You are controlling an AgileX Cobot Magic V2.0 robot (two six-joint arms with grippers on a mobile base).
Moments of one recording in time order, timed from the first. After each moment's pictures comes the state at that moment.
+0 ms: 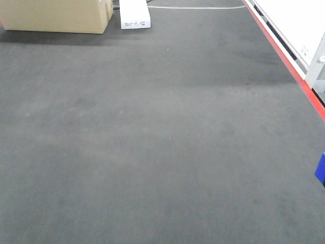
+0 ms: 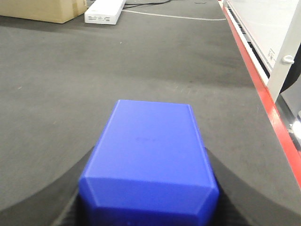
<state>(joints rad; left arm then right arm) 0.04 0.03 0.03 0.01 0.10 -0.04 0.06 0.27 -0.32 0.15 0.38 -0.23</state>
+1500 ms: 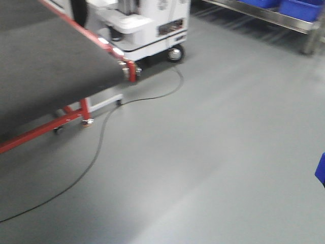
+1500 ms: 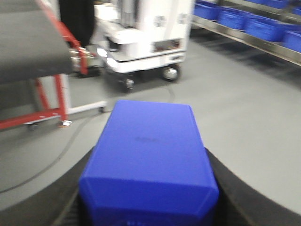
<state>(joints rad) 0.04 0.03 0.03 0.01 0.10 -0.04 0.06 0.27 -0.32 0.15 0.39 -0.23</state>
